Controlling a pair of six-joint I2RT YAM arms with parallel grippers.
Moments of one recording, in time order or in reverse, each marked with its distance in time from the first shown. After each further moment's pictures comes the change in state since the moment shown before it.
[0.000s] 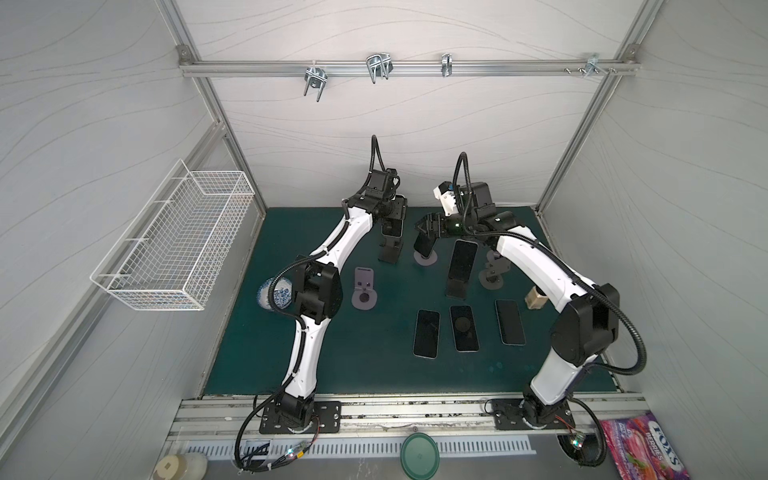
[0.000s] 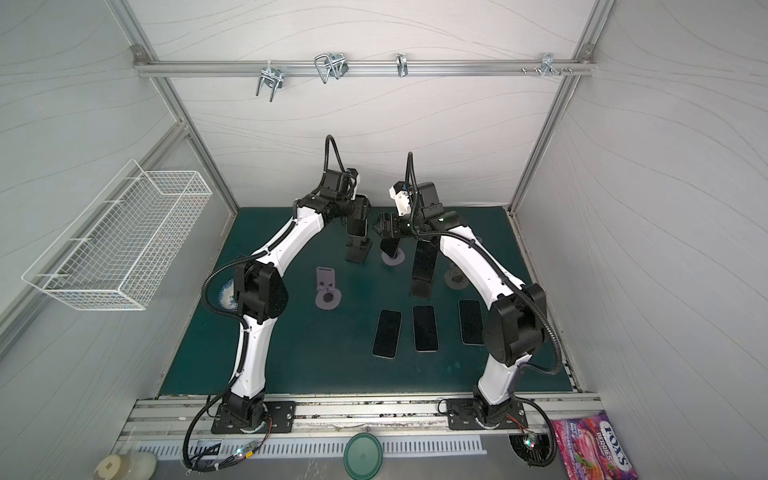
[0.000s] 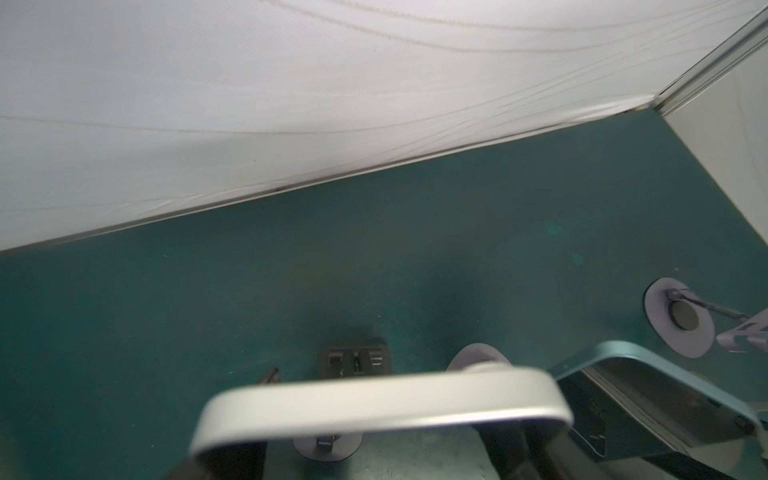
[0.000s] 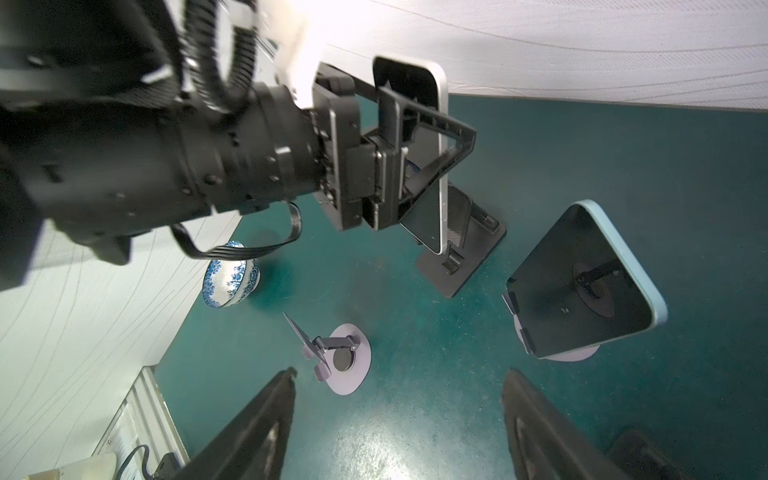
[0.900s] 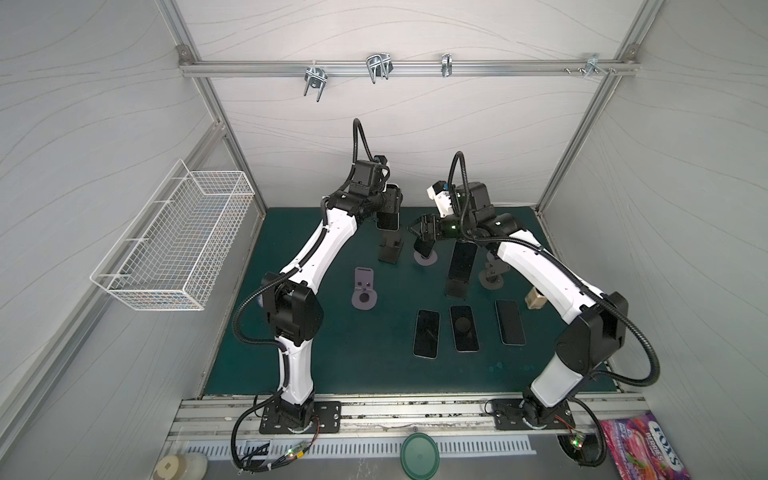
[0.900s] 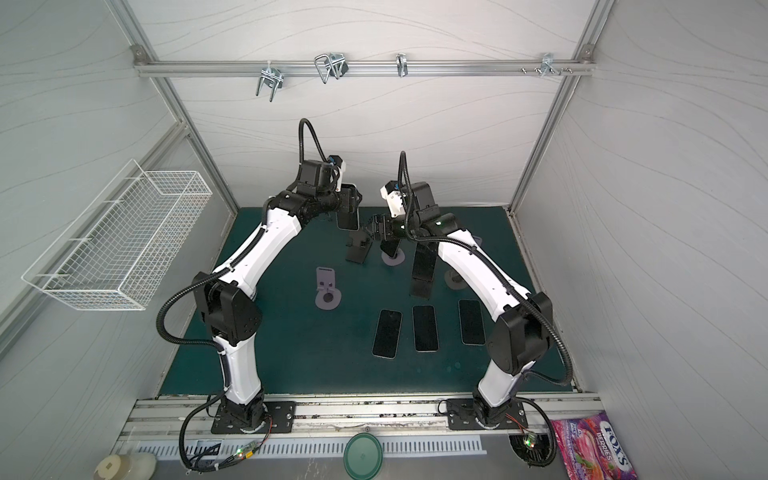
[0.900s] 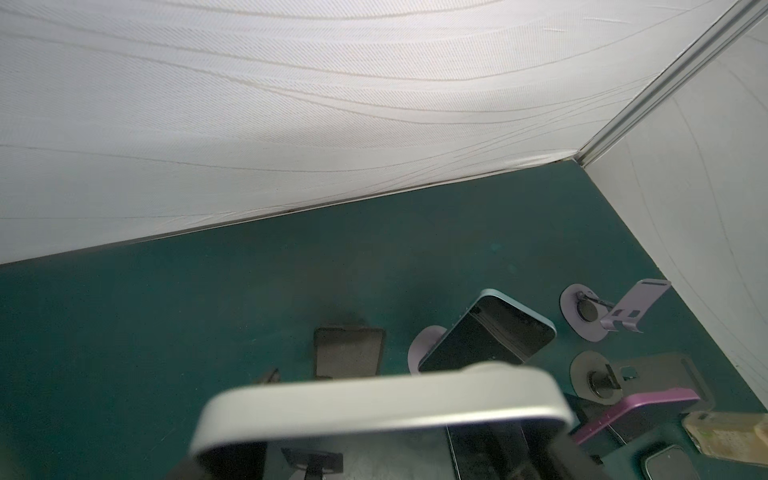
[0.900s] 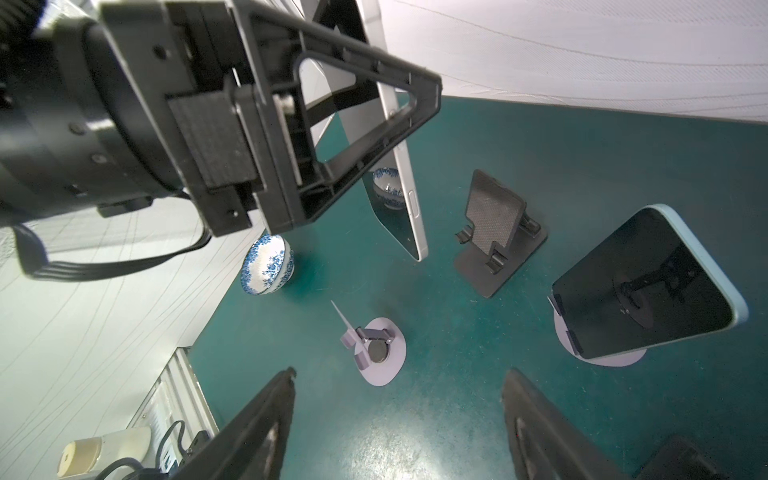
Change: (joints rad) left arm -0.010 -0.309 -0.195 -0.014 0.003 -0.044; right arm 0.072 -0.075 0.004 -0.019 0.005 0.026
